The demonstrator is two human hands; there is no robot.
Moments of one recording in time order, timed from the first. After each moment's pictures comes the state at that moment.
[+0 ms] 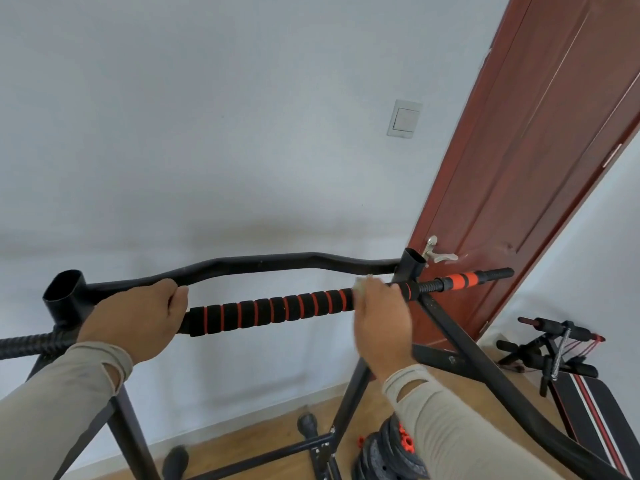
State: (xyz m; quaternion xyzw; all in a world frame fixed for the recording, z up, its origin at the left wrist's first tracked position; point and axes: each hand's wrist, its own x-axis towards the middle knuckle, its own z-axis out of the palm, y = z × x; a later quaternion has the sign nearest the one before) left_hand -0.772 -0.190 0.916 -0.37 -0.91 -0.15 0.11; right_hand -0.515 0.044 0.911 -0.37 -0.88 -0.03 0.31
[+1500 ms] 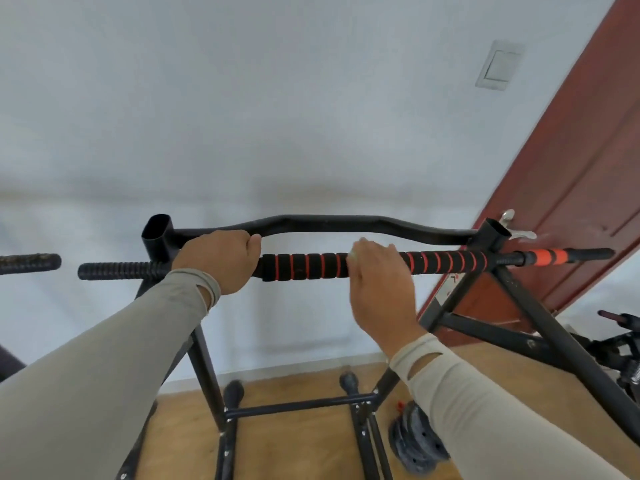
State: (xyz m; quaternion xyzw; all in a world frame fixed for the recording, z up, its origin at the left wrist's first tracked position) left_hand -0.777 -0.185 0.923 -0.35 -0.93 -0.11 0.05; right_hand -0.579 -0.027 0.901 -0.24 -0.91 0.01 0.33
